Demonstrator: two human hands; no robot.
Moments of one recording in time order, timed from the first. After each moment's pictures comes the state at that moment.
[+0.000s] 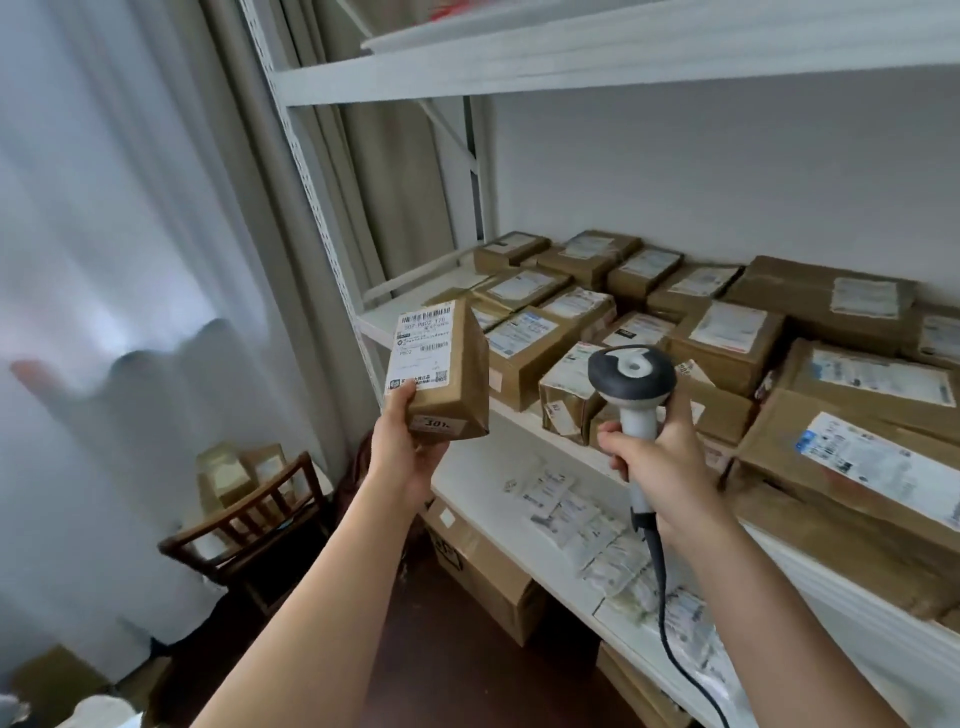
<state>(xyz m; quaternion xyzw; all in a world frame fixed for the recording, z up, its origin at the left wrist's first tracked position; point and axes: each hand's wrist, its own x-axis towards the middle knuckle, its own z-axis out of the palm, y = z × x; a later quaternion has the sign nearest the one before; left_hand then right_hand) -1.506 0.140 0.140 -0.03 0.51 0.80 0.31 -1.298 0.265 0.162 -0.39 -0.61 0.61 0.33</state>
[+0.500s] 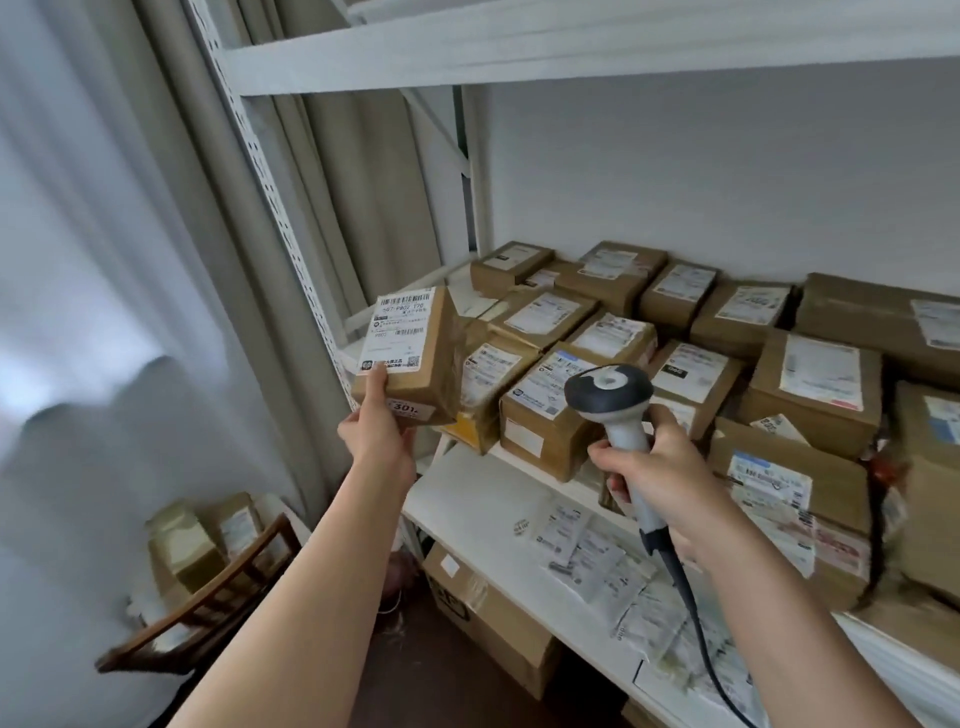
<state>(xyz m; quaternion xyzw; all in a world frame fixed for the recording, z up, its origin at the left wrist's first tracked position) -1.680 0.217 0.148 -0.12 0.53 0.81 0.22 -1.442 0.311 0.163 -0.42 -0.62 0.62 0.25</state>
